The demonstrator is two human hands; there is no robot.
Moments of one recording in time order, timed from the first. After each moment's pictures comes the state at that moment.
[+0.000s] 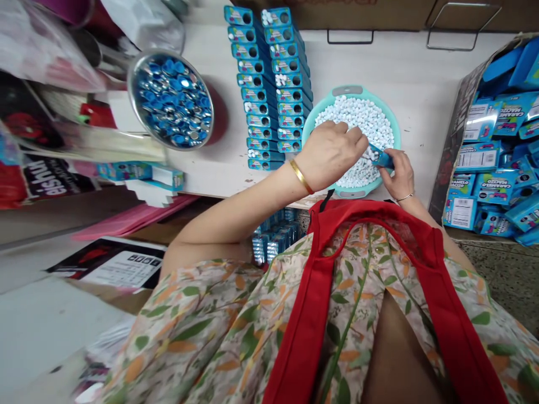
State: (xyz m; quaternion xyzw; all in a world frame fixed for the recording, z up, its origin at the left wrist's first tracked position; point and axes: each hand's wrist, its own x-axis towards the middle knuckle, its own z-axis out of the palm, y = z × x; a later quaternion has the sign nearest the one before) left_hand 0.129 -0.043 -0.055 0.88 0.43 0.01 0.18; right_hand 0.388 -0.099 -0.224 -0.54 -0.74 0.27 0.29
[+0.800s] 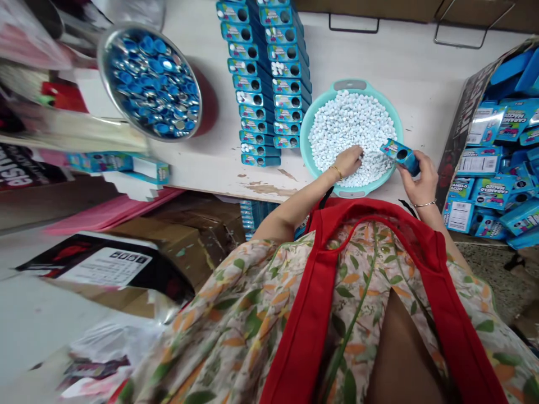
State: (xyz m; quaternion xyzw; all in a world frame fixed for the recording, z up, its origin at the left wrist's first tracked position) left_hand 0.168 -0.061 -0.276 0.72 0.55 -0.02 0.42; right_hand 0.439 -0.102 -0.198 -0.61 -0.71 0.25 0.25
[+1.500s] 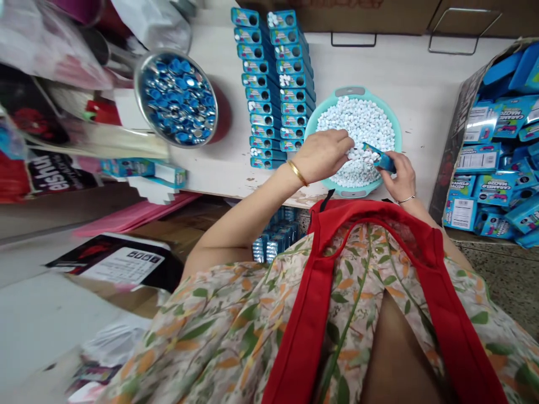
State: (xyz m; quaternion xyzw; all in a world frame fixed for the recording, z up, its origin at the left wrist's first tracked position) left_hand 0.105 -0.043 -0.086 0.85 0.46 -0.01 0.25; right_hand 0.388 -0.101 -0.217 -0.55 -0.74 0.28 0.28
